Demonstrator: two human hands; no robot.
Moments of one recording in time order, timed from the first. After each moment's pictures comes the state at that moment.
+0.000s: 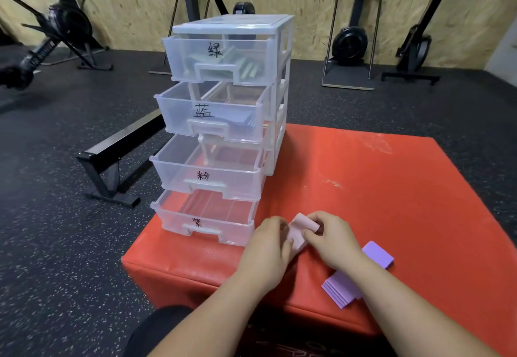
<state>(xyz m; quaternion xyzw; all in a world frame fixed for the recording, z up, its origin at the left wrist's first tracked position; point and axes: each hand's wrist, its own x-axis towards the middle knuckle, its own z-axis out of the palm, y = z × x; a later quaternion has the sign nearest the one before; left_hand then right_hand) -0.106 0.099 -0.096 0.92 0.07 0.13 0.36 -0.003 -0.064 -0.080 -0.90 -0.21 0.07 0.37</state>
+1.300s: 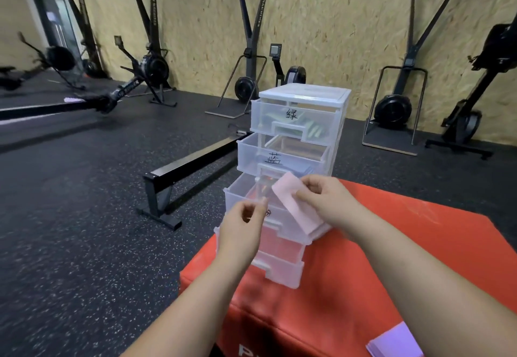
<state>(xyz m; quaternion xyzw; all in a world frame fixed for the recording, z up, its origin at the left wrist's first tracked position) -0.166 0.213 0.037 0.72 0.26 0.34 0.54 -0.030 0.068 0.113 -0.77 -0.36 0.13 0.50</state>
